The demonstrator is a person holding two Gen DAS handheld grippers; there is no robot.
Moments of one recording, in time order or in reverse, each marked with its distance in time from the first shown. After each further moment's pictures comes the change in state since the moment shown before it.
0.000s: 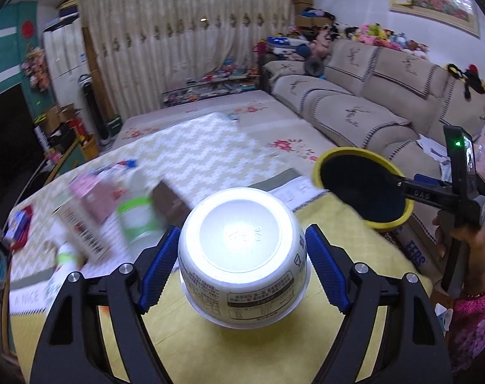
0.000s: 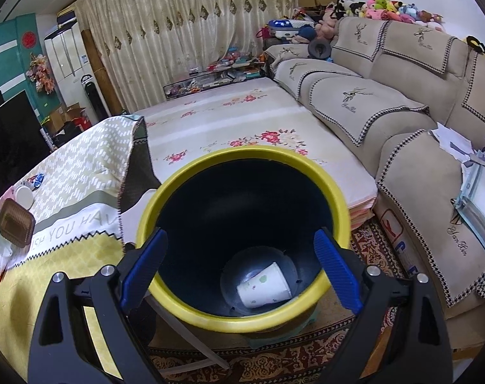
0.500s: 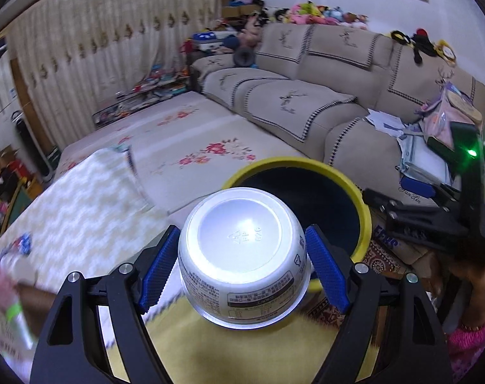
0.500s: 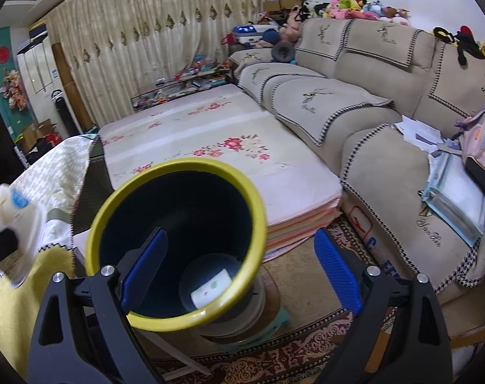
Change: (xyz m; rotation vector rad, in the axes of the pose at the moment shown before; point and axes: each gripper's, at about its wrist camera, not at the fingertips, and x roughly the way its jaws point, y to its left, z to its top) left arm 0.102 -0.134 0.076 0.203 0.018 -0.219; right arm -0.010 -0.060 0.003 0.074 -0.024 -0.123
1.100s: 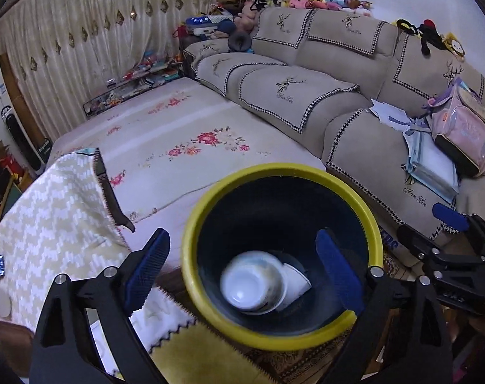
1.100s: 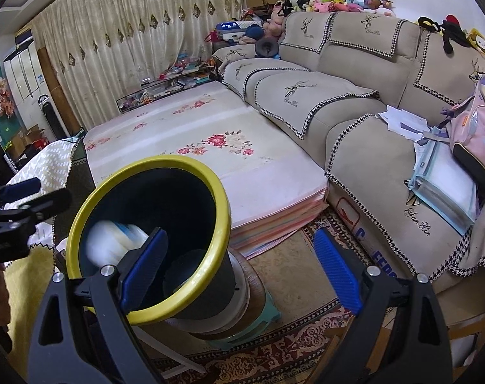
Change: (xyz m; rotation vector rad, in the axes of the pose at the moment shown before) left arm 0.073 -0.014 0.038 -0.013 0.074 -0.012; right arm -0.002 -0.020 -0.004 0.033 0.017 -0.027
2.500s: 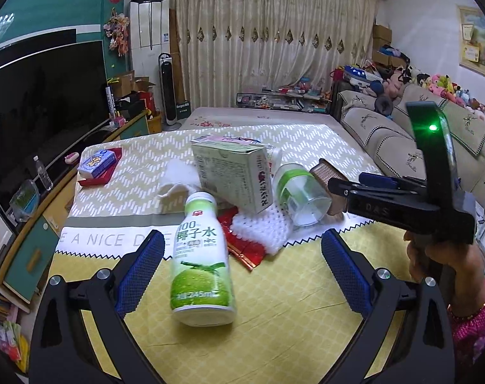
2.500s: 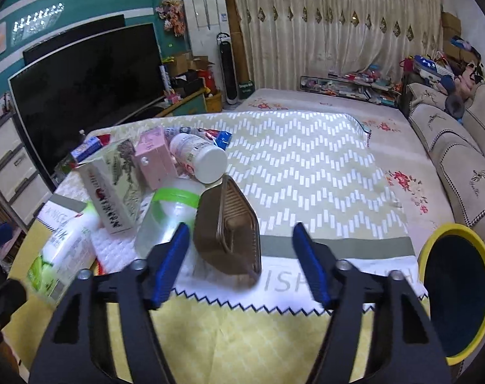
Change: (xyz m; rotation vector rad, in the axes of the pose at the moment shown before) left arm -0.281 0.222 -0.257 -0.494 -0.163 0.440; right arm -0.044 0.384 -0.050 -0.548 0.063 0.552
